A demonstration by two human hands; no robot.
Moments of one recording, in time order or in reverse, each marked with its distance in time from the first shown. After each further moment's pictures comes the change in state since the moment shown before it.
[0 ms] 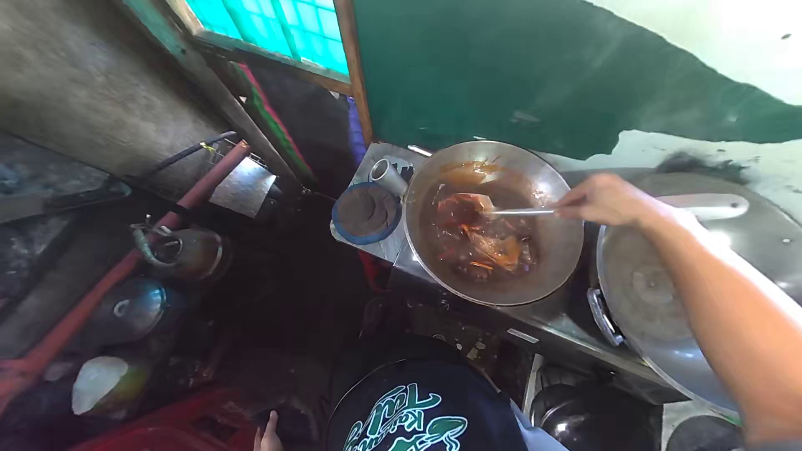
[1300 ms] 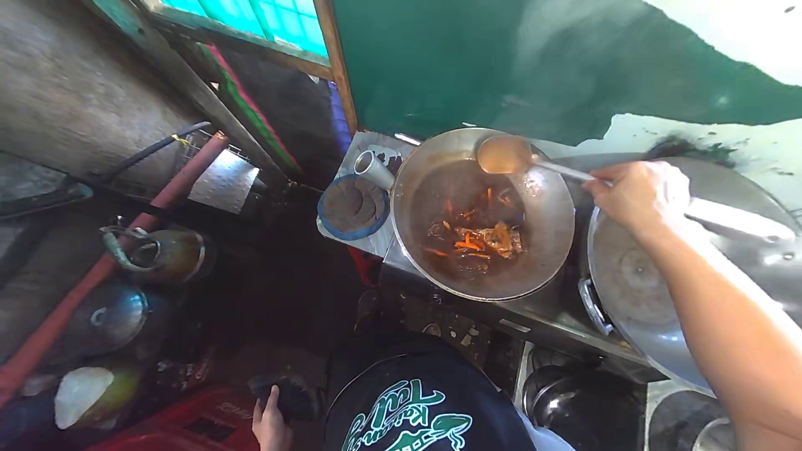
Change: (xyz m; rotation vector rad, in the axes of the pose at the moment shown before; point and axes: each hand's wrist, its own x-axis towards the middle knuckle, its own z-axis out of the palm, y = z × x) left_hand 0.005 0.026 0.043 -0.007 -0.079 0.055; right_hand -0.033 0.000 0.009 -0.171 0.357 0.416
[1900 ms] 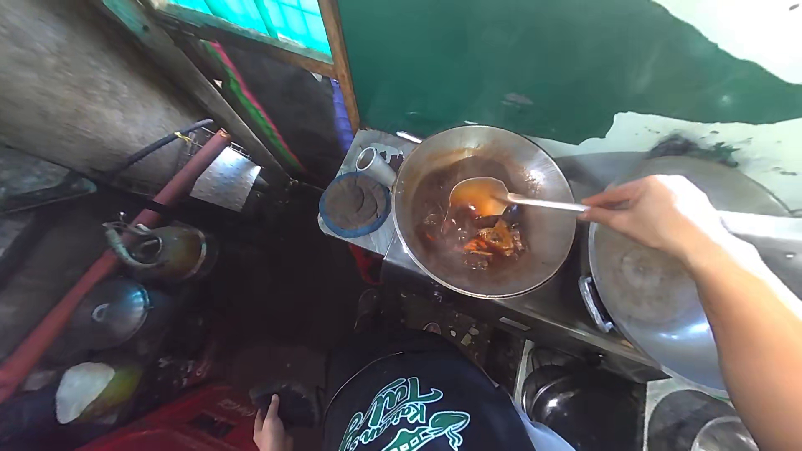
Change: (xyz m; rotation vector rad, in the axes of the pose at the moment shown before) left_hand -0.001 -0.022 -0.018 0.011 0.049 -0.040; right_hand -0.040 -0.014 -0.033 0.074 -0.154 -0.103
